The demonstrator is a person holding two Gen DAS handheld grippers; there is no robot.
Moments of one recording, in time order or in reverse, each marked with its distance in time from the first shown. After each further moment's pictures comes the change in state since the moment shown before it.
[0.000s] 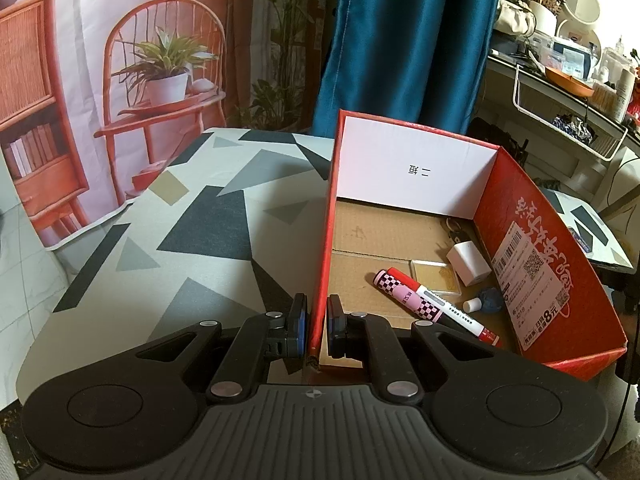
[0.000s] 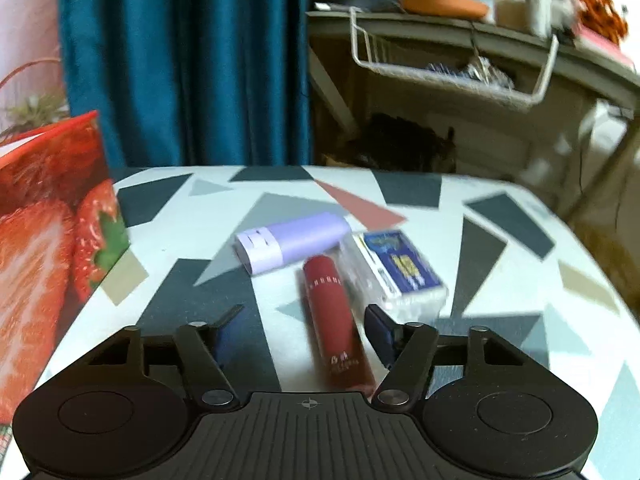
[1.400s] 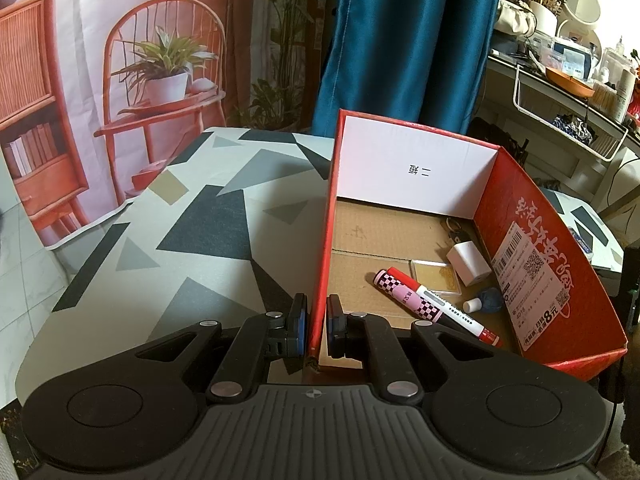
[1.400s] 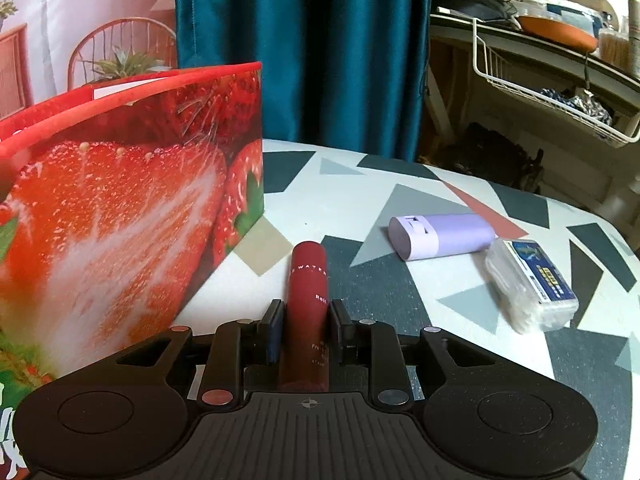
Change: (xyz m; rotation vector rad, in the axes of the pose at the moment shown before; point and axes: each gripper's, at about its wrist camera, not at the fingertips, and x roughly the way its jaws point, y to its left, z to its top) left arm 0.001 0.000 0.001 -0.004 0.001 0.000; right arm -0.009 0.075 -0.011 -0.181 0.024 0.186
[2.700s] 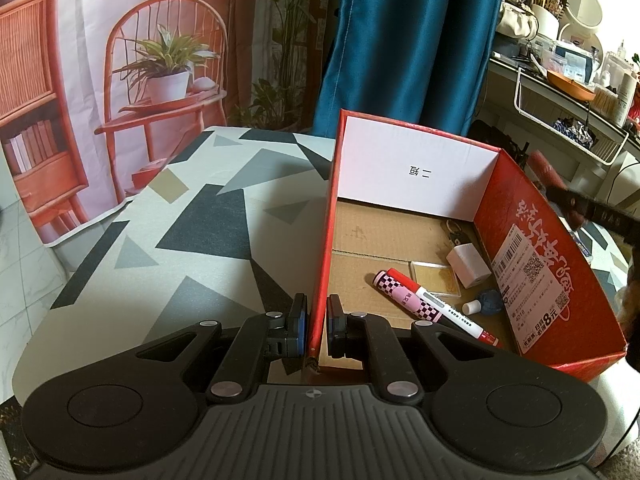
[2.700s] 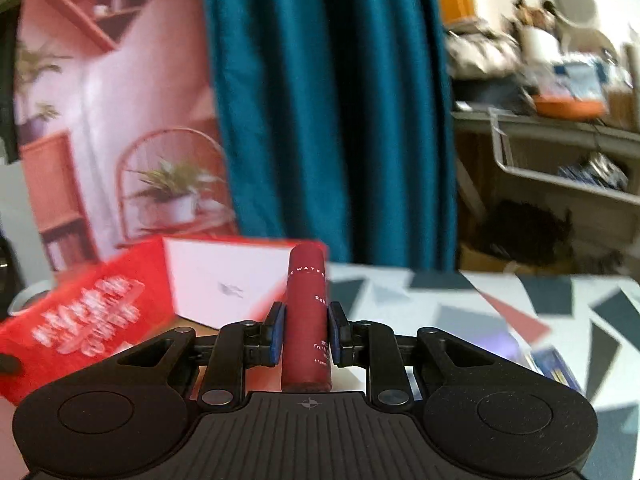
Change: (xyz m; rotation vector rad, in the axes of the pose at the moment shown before) left arm 0.000 0.001 0.000 -0.010 -0.001 -0.004; right arm -0.077 0.016 0.063 0.057 -0.270 0.180
